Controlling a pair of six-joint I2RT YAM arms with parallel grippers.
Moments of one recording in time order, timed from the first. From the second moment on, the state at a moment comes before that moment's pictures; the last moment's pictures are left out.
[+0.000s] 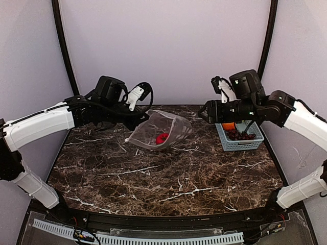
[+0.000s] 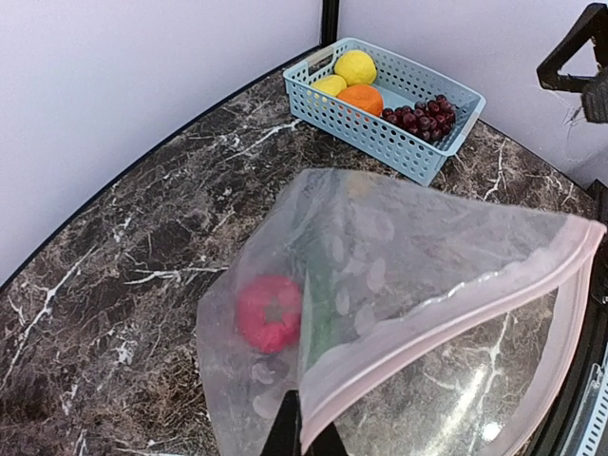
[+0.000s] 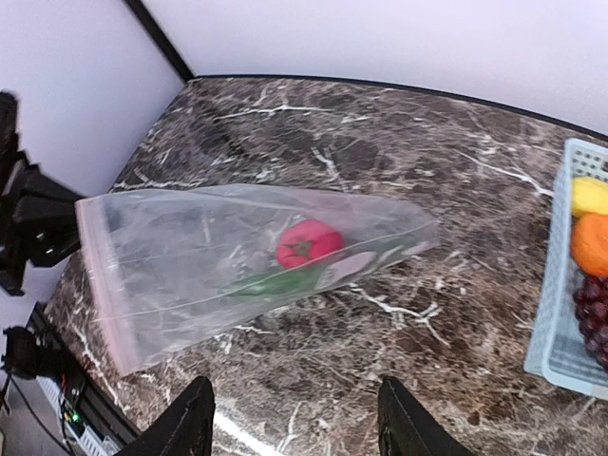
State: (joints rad) left arm -0.79 1.47 1.34 -0.45 0.06 0.01; right arm 0.86 1.28 1.36 -0.67 0.09 0.45
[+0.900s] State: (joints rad) left arm -0.79 1.43 1.34 -0.45 0.03 0.03; right arm 0.22 1.64 1.22 -0.74 0.19 0.19
